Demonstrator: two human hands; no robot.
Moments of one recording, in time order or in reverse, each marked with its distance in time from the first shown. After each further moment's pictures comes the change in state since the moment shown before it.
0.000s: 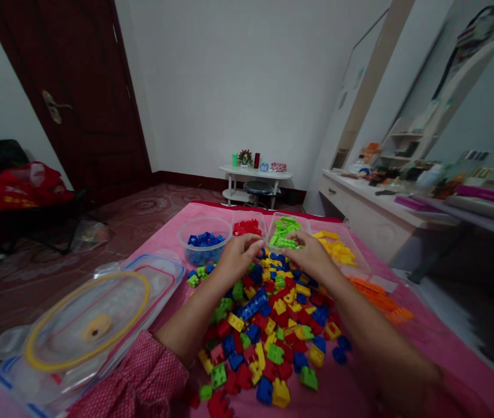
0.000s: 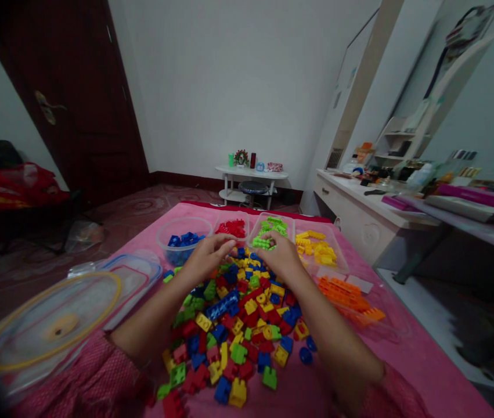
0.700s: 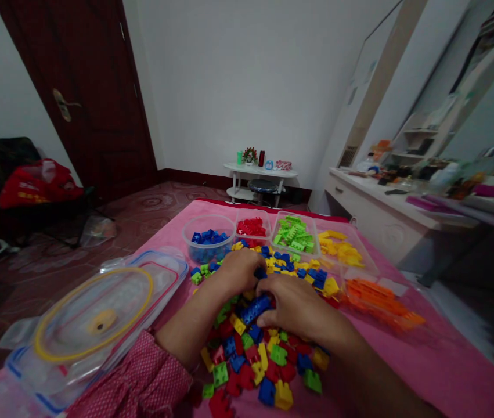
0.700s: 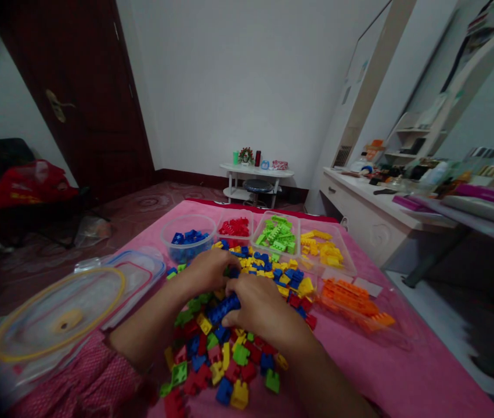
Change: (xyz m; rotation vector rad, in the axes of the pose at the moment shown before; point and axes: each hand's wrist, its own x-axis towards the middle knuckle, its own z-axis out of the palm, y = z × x) left_hand -0.013 0.001 -0.005 0.887 -0.330 0.098; right_hand -0.069 -0.058 0.021 -0.463 -0.502 -0.248
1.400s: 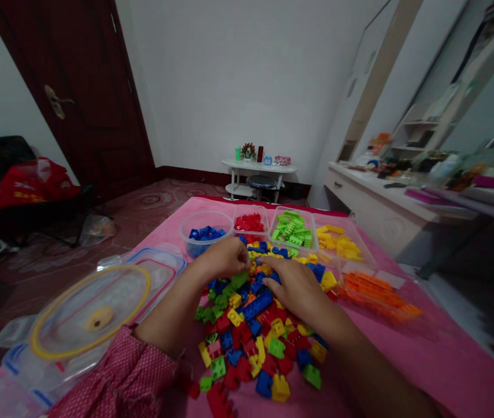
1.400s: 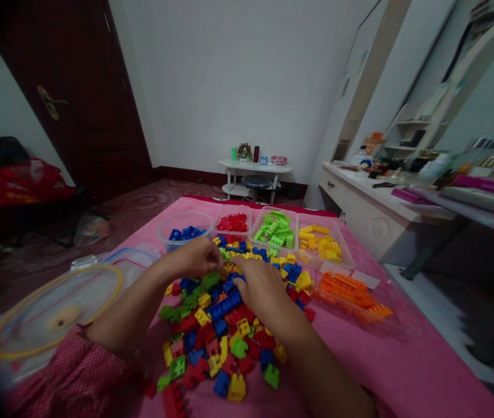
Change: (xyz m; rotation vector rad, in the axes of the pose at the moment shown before) left_hand -0.003 -0.022 -0.019 -0.273 -0.151 -0.068; right_hand 0.006 0.010 0.006 -0.037 0.209 0.086
